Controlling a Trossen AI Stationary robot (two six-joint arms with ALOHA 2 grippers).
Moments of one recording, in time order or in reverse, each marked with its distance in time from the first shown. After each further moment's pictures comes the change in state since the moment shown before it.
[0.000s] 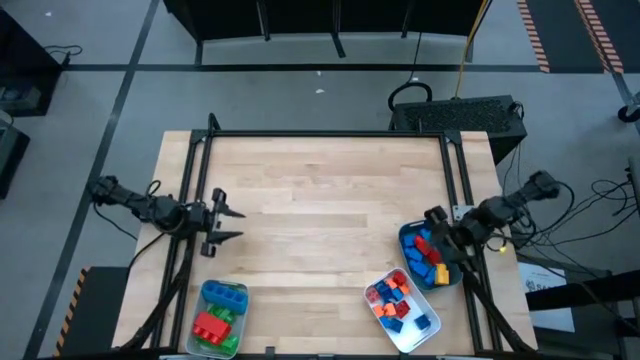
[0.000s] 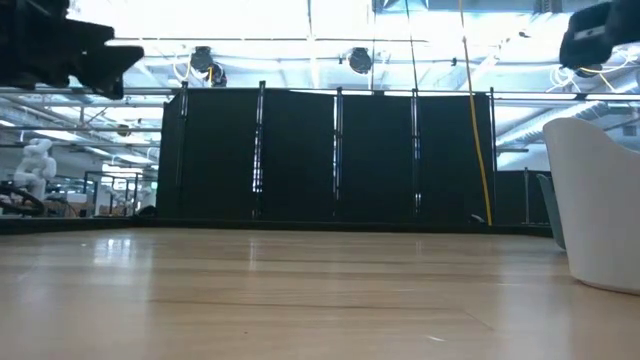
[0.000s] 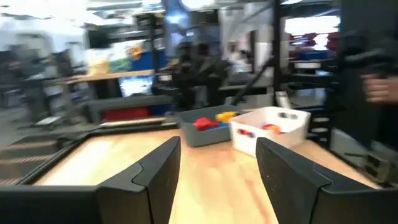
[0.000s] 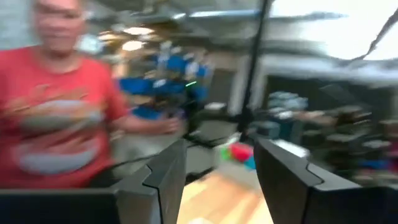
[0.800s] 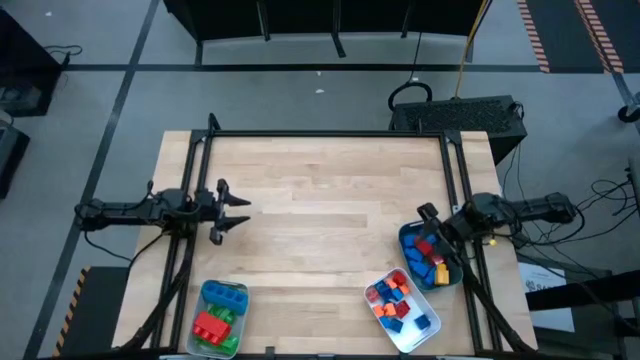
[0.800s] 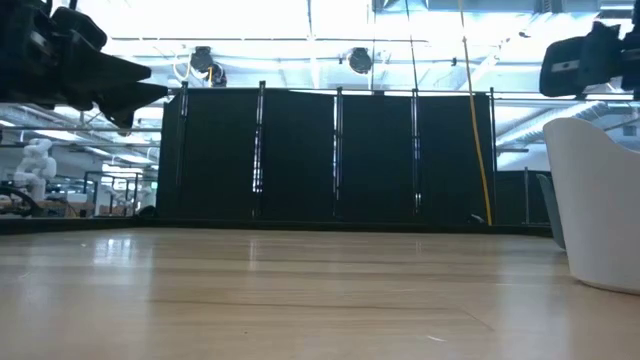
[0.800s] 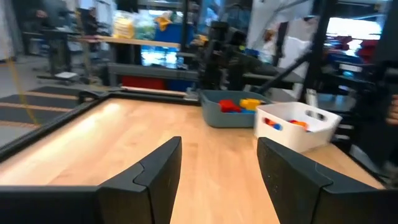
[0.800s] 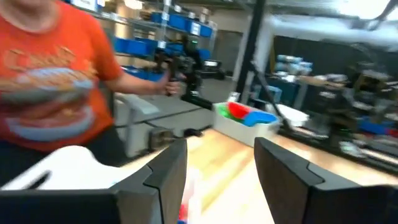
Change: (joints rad) left arm 0.374 0.000 -0.001 -0.098 0.285 -0.209; right arm -0.359 0.000 0.000 -0.199 -0.406 0.020
